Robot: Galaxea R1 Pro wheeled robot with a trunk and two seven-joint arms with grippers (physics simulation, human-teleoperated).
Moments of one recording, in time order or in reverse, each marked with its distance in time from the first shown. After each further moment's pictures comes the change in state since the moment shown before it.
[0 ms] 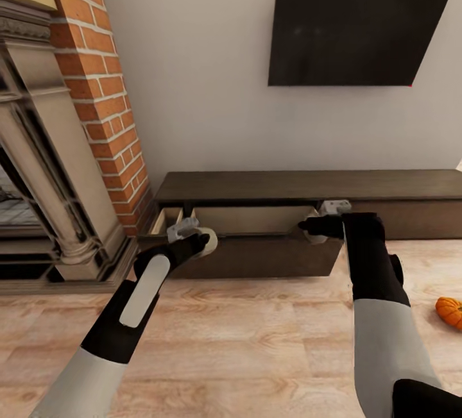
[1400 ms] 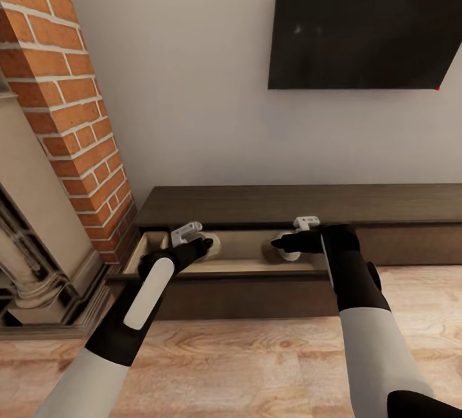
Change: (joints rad) left arm 0.005 -0.008 -0.017 0.031 0.000 -0.004 -0.008; right arm 0.041 0.034 0.085 0.109 -0.053 -0.004 0.122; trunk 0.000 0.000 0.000
